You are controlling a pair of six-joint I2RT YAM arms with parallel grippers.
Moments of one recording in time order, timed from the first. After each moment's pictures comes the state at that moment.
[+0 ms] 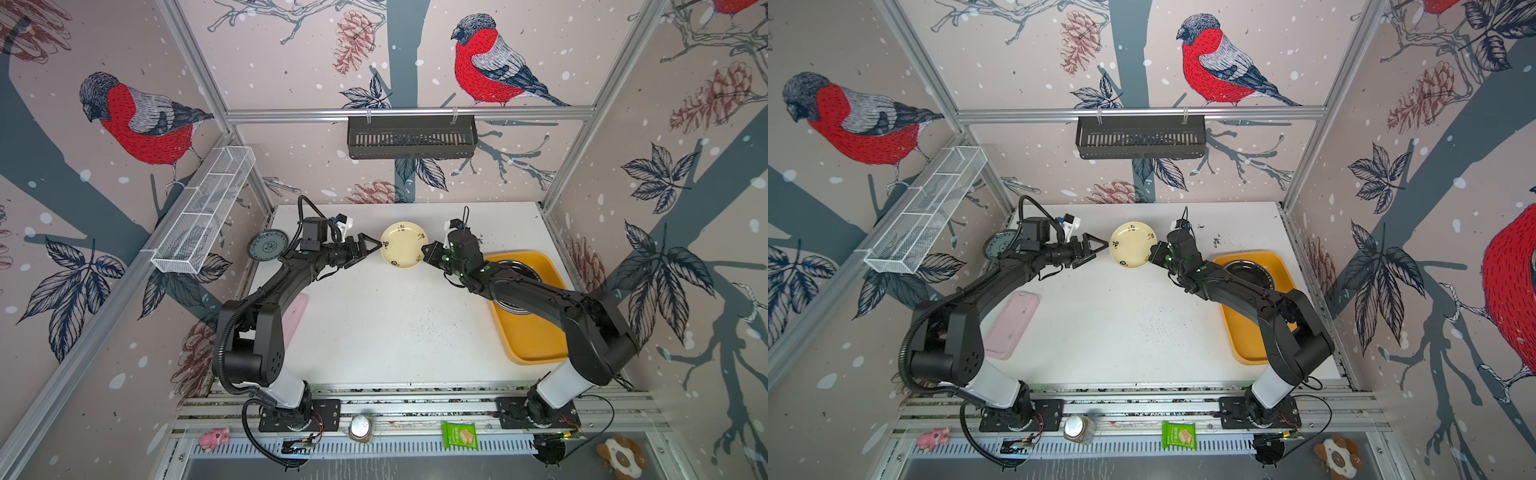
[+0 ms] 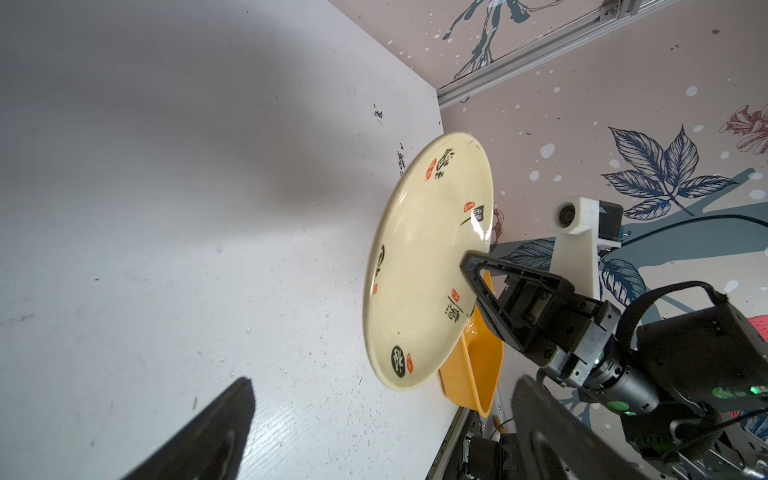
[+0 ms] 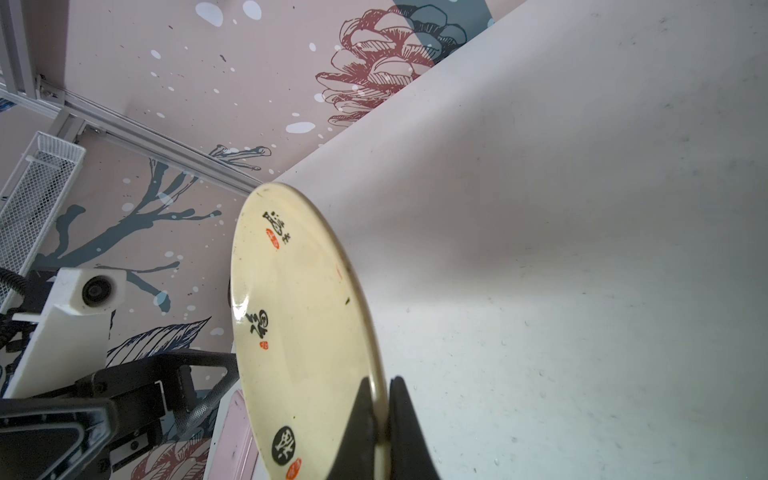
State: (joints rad) left arm -0.13 1.58 1.08 -0.16 0.87 -0.56; right arm 0.61 1.61 1.03 0.13 -0.06 0.85
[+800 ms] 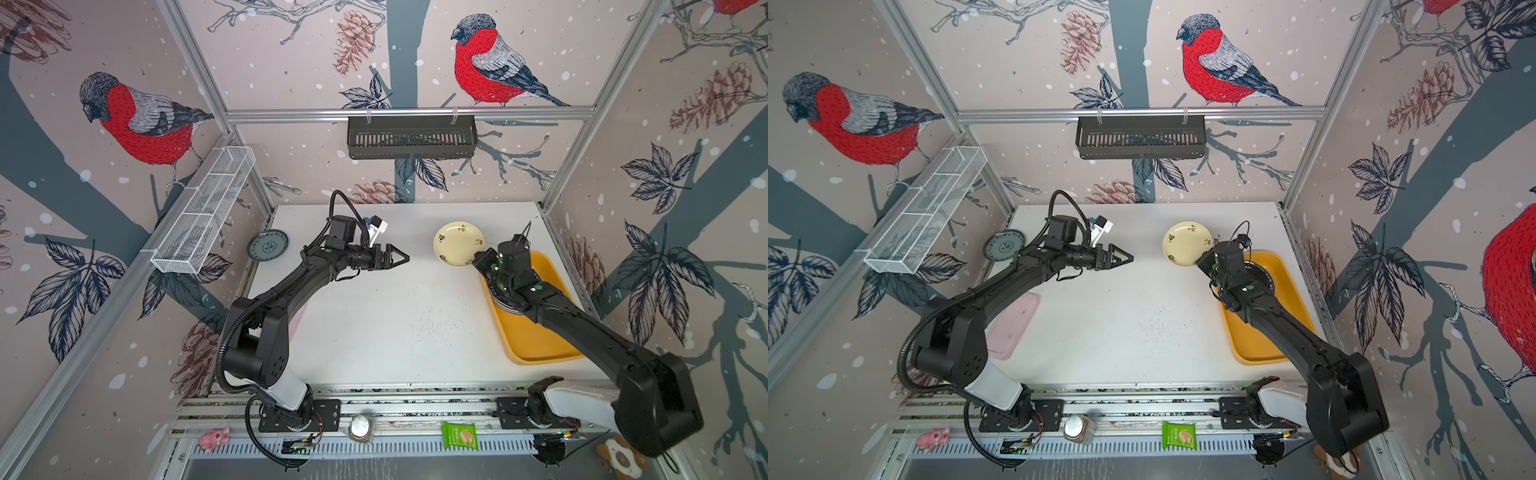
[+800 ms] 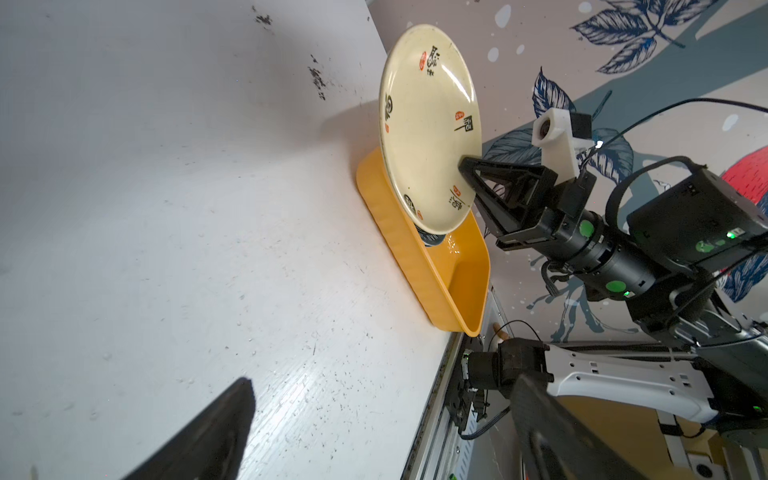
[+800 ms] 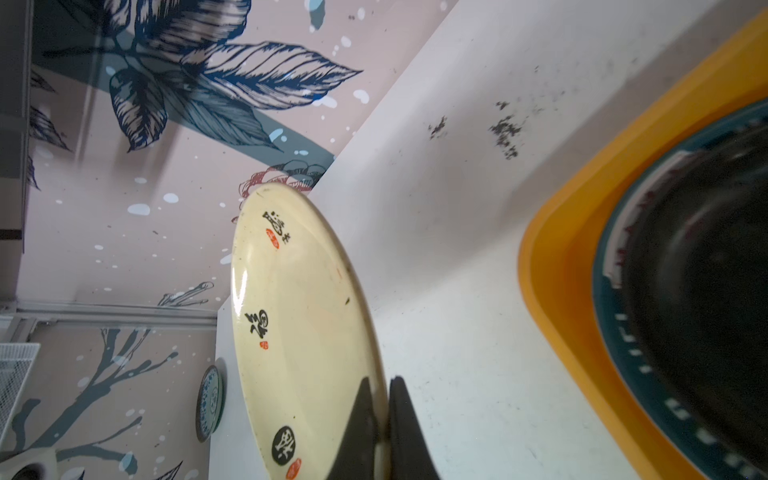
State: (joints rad) left arm -0.34 1.60 1.17 -0.28 0.92 -0.36; right arm 0.38 1.19 0.76 -0.06 0.10 1.02
